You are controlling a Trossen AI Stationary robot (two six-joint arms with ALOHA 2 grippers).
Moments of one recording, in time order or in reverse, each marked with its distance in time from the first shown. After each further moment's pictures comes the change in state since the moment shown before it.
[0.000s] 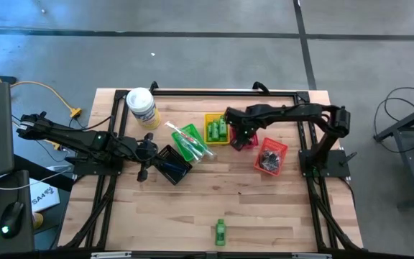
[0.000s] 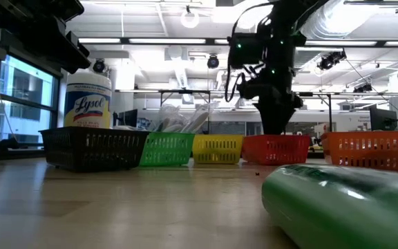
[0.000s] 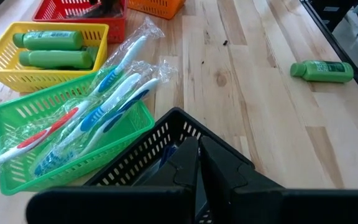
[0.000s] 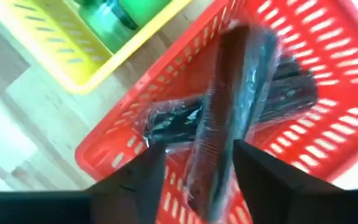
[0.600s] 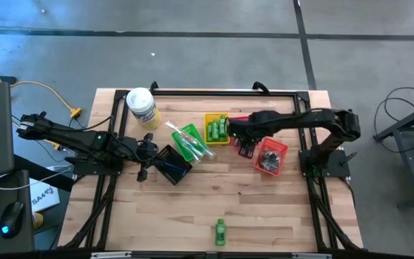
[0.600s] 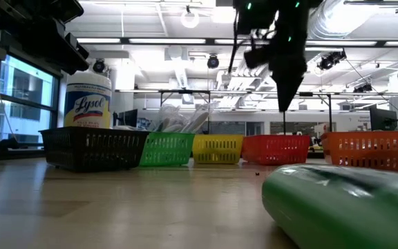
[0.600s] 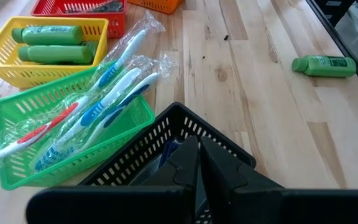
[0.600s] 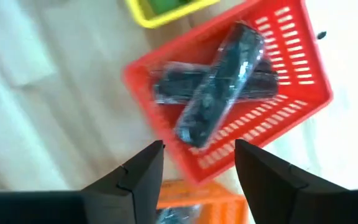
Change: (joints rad) left arm 0.000 0.000 0.000 -0.016 0.000 0.000; right arm 0.149 -0.090 0.094 -0.243 0.183 -0.193
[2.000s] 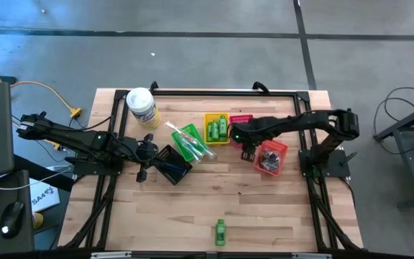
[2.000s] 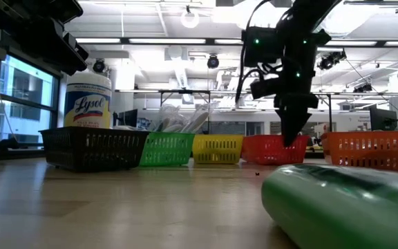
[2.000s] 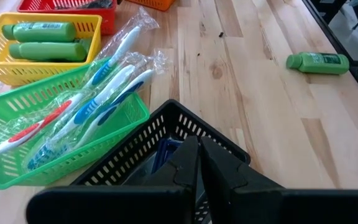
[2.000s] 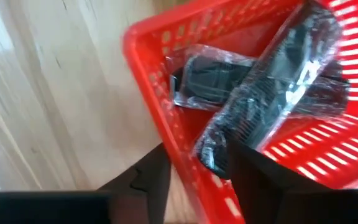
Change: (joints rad) left arm 0.000 0.000 0.000 -0.007 0.022 0.000; right arm -0.029 0.003 -0.264 0.339 -0.073 -0.131
